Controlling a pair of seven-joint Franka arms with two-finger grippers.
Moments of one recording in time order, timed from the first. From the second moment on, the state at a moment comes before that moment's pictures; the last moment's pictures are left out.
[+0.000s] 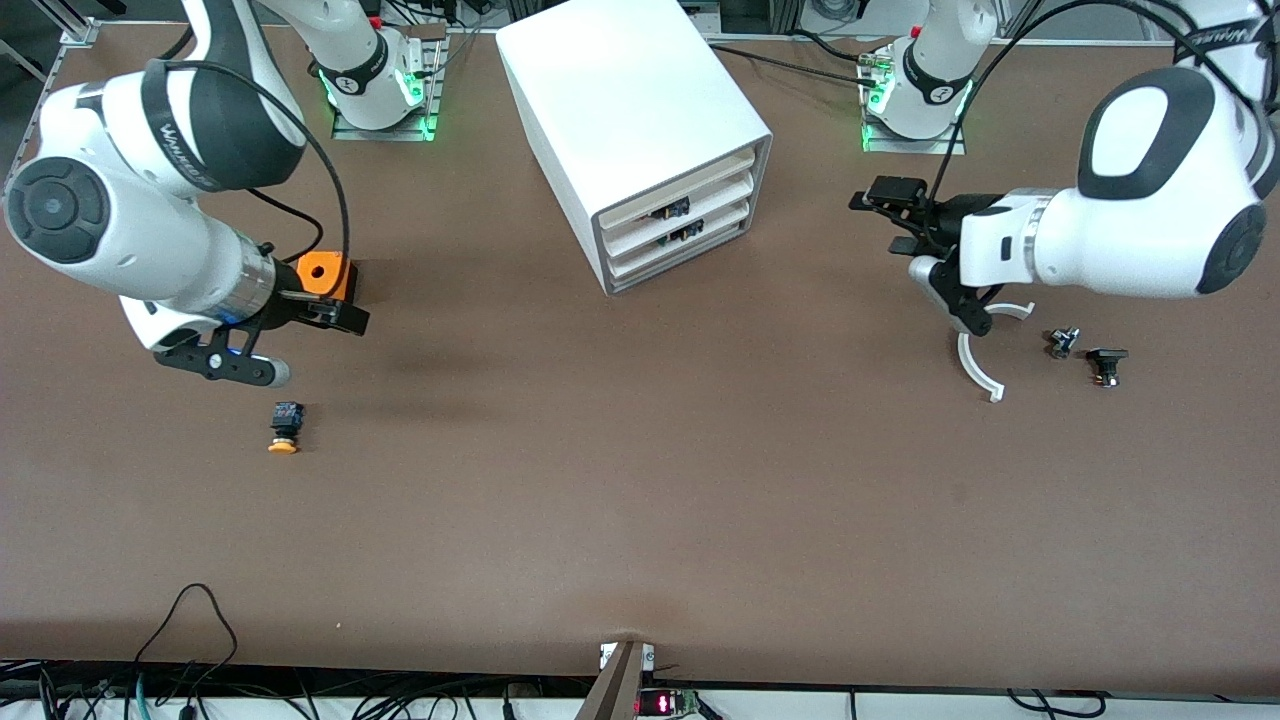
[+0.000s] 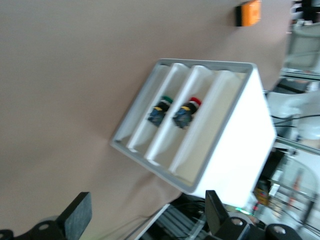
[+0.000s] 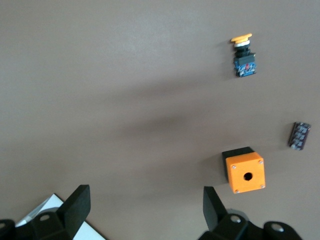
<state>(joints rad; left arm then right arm) -0.09 0.21 -0.06 -1.71 -0.68 1.41 0.37 0.22 0.28 0.03 -1.55 0.04 1.69 0.48</state>
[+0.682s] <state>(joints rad) -0.10 0.30 -0.07 -1.98 -1.02 1.51 0.71 0.36 0.36 0.03 -1.53 0.04 1.76 0.76</state>
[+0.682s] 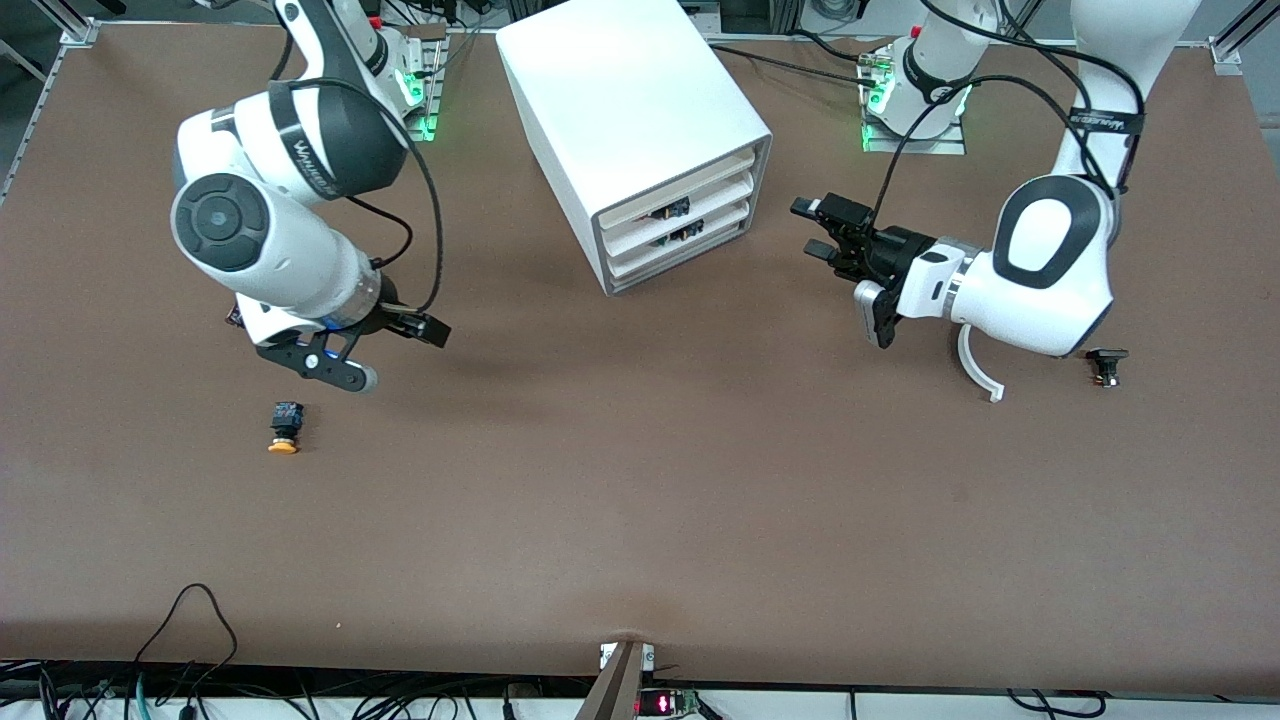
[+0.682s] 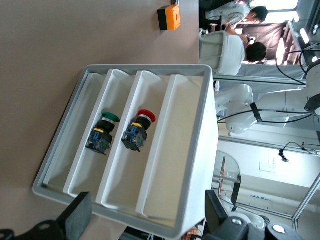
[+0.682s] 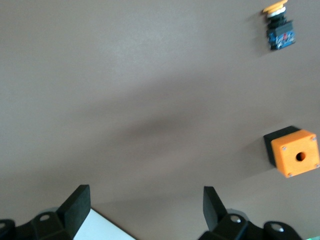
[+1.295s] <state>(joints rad) -0.12 0.40 -0.14 -2.13 -1.13 1.60 0.94 0.48 0.49 0.03 -1.37 0.05 1.76 1.01</state>
